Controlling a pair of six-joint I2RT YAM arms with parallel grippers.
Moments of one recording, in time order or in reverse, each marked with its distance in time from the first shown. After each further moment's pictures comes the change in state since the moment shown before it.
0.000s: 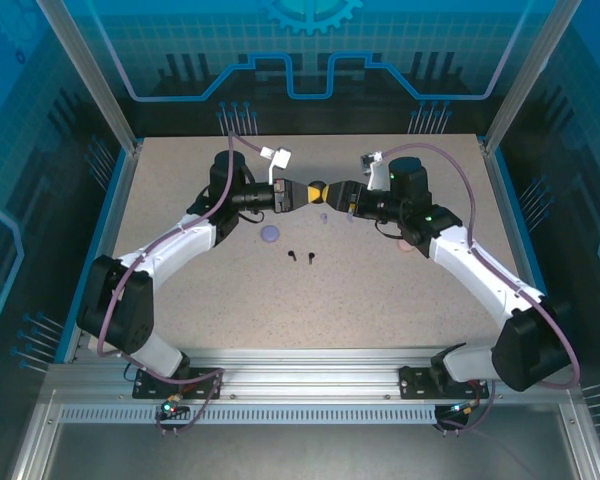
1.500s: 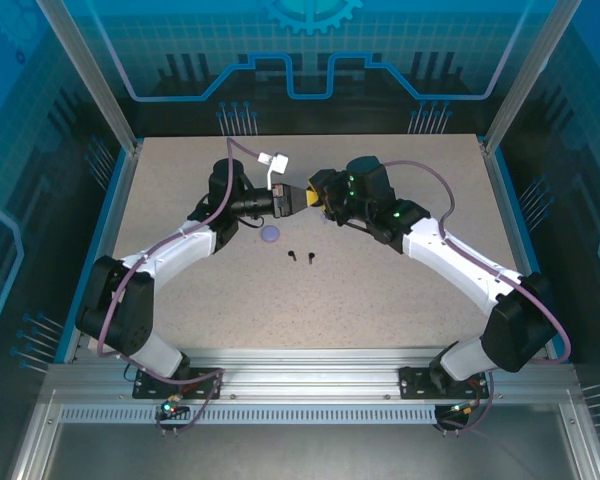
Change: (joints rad) left arm -0.001 -0.009 -0.078 0.110 -0.030 -0.031; right arm 0.206 0.117 0.150 -0.066 0.423 0.821
